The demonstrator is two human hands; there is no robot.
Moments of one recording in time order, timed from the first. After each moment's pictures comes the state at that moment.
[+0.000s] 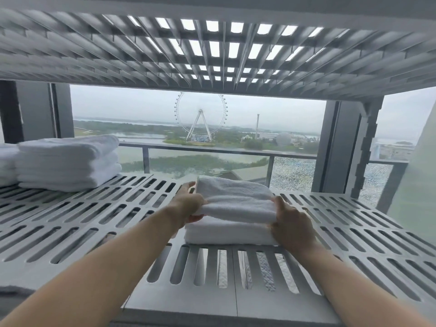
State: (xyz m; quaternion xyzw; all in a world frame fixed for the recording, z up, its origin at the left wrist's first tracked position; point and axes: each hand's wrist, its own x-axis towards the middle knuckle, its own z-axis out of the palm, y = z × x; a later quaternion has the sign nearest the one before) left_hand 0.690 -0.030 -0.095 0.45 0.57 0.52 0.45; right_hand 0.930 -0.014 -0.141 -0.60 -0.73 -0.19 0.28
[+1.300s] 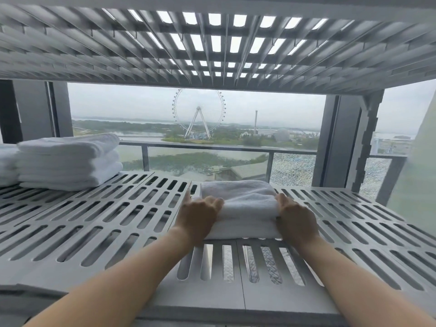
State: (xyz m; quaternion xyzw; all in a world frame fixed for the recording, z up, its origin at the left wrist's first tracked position) left_hand 0.695 -0.035 -0.140 0.75 0.58 0.13 -0.28; right_hand 0.928 -0.010 -0.144 -0.62 -0.70 -0.21 0.28
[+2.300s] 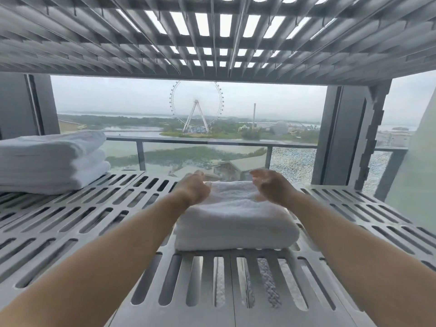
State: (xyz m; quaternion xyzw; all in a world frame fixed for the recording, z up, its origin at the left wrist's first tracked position) left_hand 0.695 0.044 -0.085 0.68 0.68 0.26 0.08; right_hand 0.909 0.057 -0.077 -0.53 -0.77 0.15 0.31
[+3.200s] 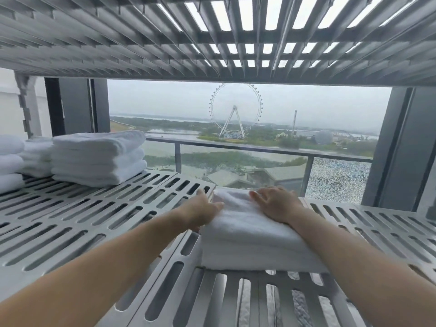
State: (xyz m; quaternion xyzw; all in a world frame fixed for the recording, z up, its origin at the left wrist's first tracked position) left_hand 0.662 0.010 -0.101 0.56 0.73 0.30 0.25; right_hand 0.857 0.126 -0.109 -0.51 -0.84 -0.05 0.15
